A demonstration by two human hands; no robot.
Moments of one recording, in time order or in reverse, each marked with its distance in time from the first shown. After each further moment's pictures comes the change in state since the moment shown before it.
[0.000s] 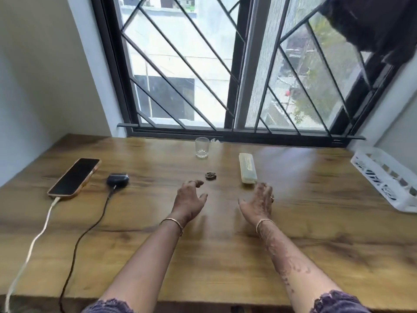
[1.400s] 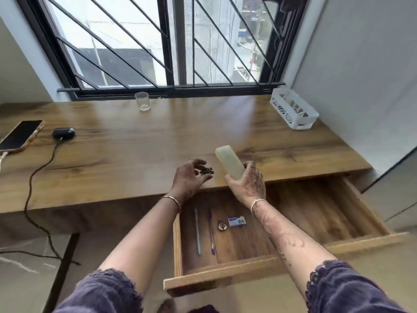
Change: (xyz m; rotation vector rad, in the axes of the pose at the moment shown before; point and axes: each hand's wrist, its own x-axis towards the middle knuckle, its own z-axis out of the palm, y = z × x) left_hand -0.198 0.119 0.103 -0.160 -0.147 0.131; right_hand -0.172 0.158 -0.141 0.049 0.103 0.073
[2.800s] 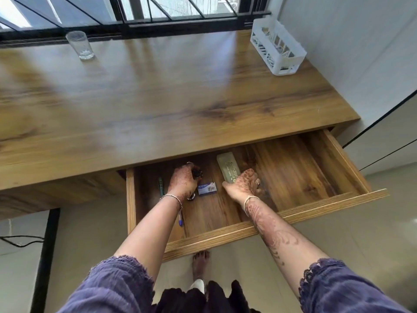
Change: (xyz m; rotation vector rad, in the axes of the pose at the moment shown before) left_hand -0.027 -0.030 0.137 0.264 -0.232 -0.182; right_hand -0.022 0.139 0.030 -0.154 -0.318 0.519
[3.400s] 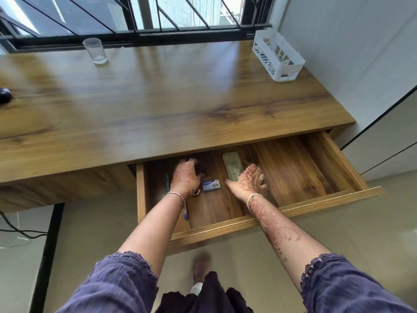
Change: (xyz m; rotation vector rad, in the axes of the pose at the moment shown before) left_hand -0.013 -0.003 -0.010 0.054 0.067 0.042; right_hand -0.016 -0.001 -0.012 -0.084 0.067 -0.106
